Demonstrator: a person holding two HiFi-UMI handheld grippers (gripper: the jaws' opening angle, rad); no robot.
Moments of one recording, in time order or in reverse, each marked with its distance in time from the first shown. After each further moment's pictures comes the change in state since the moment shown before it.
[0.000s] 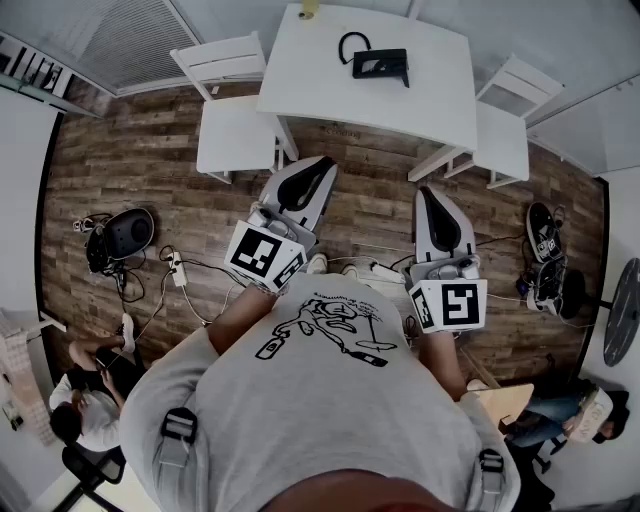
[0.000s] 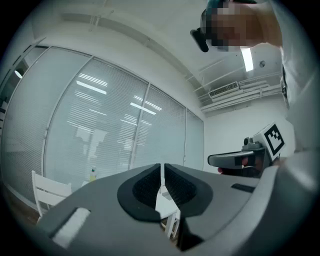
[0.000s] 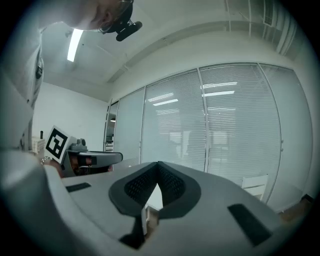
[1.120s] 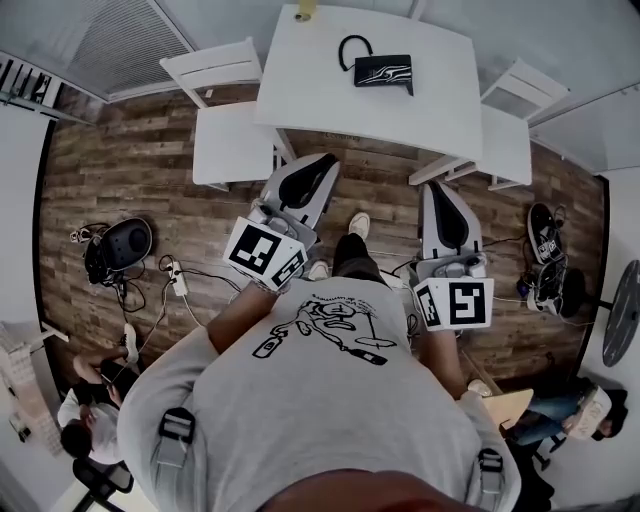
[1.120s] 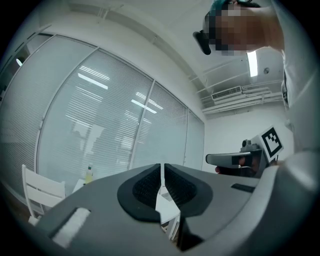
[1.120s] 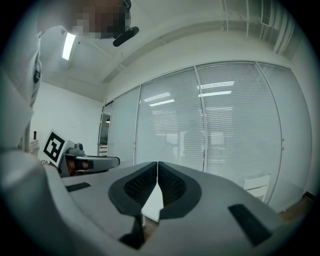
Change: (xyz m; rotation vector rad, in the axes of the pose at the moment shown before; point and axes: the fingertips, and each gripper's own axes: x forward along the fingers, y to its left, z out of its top) left arm 0.048 0.061 -0.012 -0.053 0.004 -0.028; right arm 0.074 -0.026 -0.004 0.017 -0.011 -0.036
